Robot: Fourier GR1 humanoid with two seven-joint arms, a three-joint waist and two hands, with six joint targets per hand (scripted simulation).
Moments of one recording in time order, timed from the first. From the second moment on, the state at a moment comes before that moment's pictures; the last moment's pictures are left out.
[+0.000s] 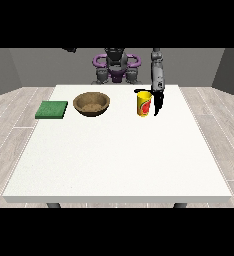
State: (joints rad) left arm -0.49 0.20 0.30 -0.68 0.08 -0.08 -0.78; right arm -0.32 -0.22 -0.04 -2.07 -0.23 -0.01 0.31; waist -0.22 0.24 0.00
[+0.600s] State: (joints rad) left arm -0.50 0.24 0.31 -0.58 -0.02 0.16 -0.97; right arm -0.31 -0.29 -0.16 -2.16 -0.36 0.06 0.34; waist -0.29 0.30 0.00
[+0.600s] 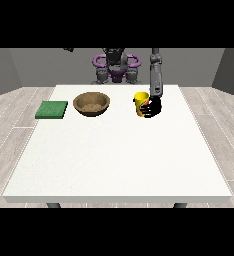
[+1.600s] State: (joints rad) left arm -0.78 0.21 0.00 -0.51 -0.50 0.67 -0.44; right arm -0.30 -0.30 -0.23 -1.94 -0.42 0.14 0.30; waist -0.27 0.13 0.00
